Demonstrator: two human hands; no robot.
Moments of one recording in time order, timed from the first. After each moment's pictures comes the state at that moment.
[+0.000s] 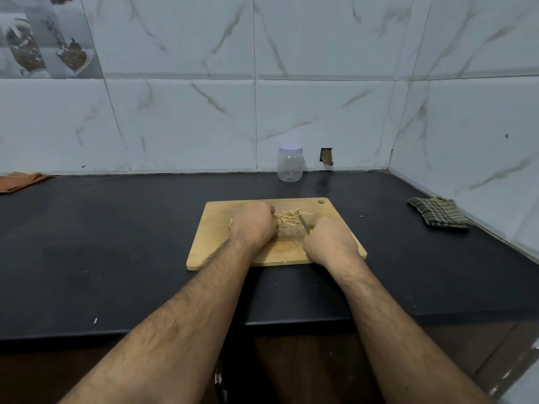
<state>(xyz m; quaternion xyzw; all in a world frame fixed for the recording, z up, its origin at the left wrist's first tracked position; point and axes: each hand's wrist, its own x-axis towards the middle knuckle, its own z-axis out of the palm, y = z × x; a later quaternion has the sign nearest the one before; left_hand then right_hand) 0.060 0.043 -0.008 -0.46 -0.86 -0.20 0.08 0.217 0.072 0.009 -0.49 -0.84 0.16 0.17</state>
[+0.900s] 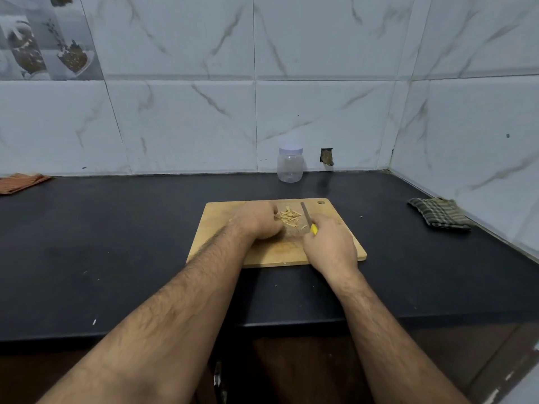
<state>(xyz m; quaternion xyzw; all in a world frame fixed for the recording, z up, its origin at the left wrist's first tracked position) 0.053 0.050 0.010 -0.51 -0.86 -0.10 0.00 0.215 0.073 -0.011 -0.48 -0.81 0.18 0.30</state>
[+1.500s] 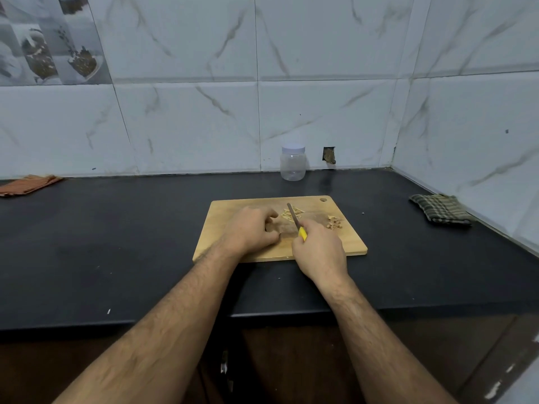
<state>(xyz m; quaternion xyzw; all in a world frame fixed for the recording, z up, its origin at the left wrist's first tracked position) 0.054 0.007 -0.010 -0.56 -0.80 -0.21 0.04 0.211 0.049 -0.021 -0.45 -0.82 0.19 0.30</state>
